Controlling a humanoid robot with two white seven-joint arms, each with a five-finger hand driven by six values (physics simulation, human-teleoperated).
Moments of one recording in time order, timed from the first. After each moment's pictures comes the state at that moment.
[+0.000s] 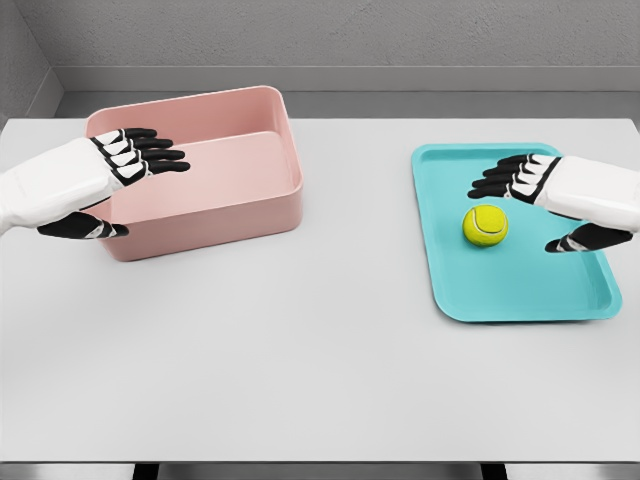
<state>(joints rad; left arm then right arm) -0.31 1.03 -0.34 -1.76 -0.29 -0.61 -0.17 -0.50 -1.22 0.60 -1.73 0.10 -0.61 0.30</state>
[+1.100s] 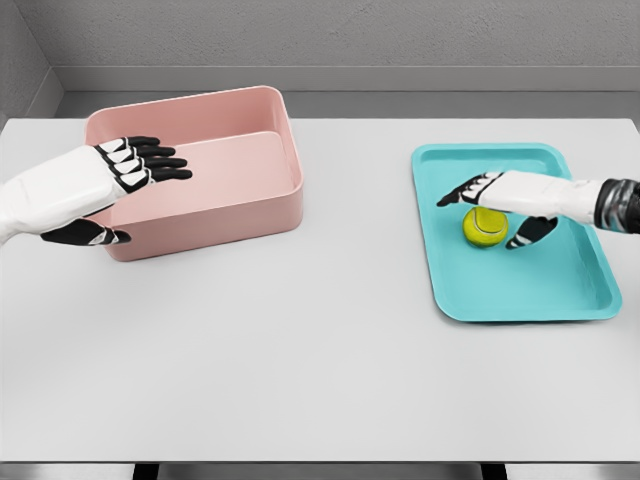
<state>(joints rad) -0.30 1.03 -0.35 -1.76 -0.30 -0.61 -0.17 -0.69 -0.81 0.71 -1.24 0.31 -0.61 0.55</state>
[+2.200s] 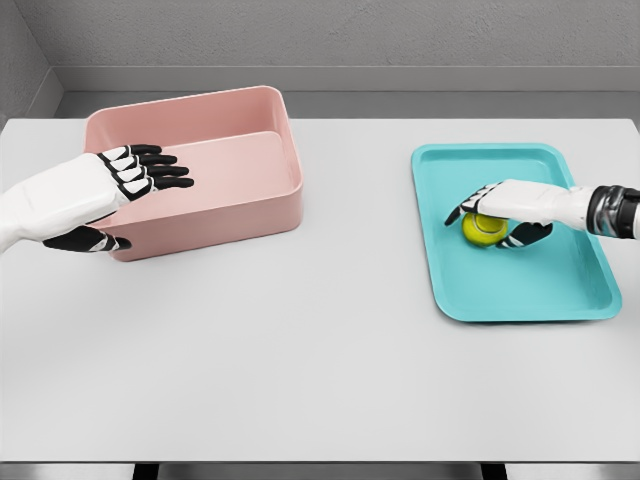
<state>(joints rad) -0.28 1.03 -0.35 -1.76 -0.31 -0.61 -0.17 -0.70 -0.78 0.72 -1.18 0.35 -0.61 0.55</state>
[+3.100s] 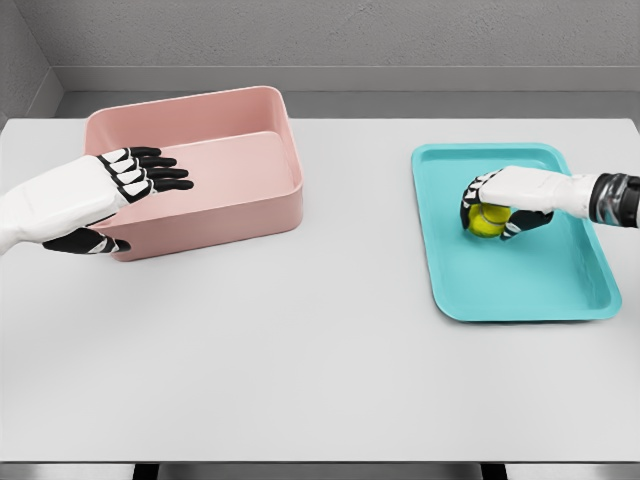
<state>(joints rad) -0.28 1.04 -0.35 -1.76 -0.31 -0.61 -0.17 -0.72 -0.78 0.71 -1.20 0.36 -0.61 0.55</state>
